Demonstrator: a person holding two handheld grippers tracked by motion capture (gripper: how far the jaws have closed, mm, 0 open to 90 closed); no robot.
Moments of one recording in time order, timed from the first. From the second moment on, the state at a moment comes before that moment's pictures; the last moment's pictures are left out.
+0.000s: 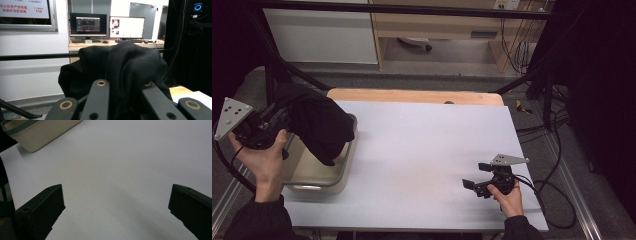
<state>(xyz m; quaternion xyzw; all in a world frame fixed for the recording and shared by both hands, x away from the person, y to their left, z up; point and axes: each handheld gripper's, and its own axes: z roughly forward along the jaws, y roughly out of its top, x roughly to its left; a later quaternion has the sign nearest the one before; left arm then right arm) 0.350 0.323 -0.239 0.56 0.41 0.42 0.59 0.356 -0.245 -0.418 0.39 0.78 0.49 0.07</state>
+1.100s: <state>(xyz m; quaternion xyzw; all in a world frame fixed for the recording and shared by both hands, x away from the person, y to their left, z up) 0.354 0.289 -0.226 0.57 0.38 0.41 0.60 0.356 -0.245 -0.418 0.39 0.78 0.49 0.07</state>
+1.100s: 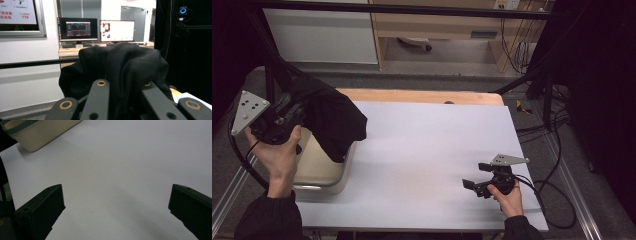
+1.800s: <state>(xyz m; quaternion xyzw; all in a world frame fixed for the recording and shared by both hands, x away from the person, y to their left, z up) 0.358 0.267 -0.222 0.57 0.36 0.40 0.62 0.355 -0.245 -0.418 0.39 0.78 0.49 0.07</state>
